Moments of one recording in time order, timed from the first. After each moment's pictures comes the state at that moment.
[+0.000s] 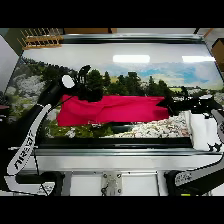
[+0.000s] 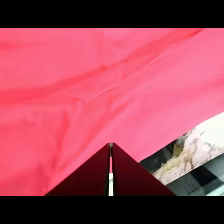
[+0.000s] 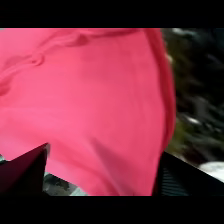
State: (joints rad) left arm -0.32 -1.54 1.35 1.07 -1.02 -1.54; right arm -0.39 -1.76 1.13 -0.68 1.19 1.11
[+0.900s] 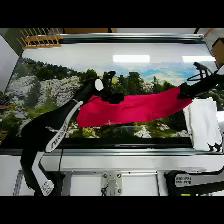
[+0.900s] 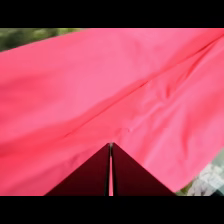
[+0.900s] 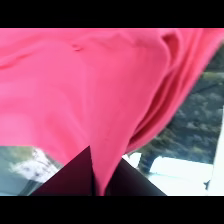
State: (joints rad) left arm -0.54 -1.94 1.69 1.07 -0.96 -1.61; right arm -0.30 -1.56 1.58 -1.21 1.48 1.32
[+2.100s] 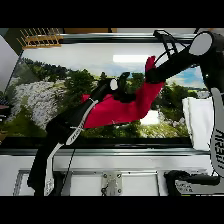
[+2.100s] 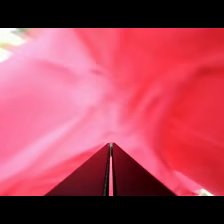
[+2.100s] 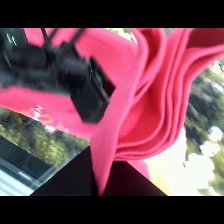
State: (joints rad) left arm -0.59 -2.15 2.02 1.08 -1.05 -1.65; right arm 0.20 -1.48 1.84 -1.24 1.52 1.39
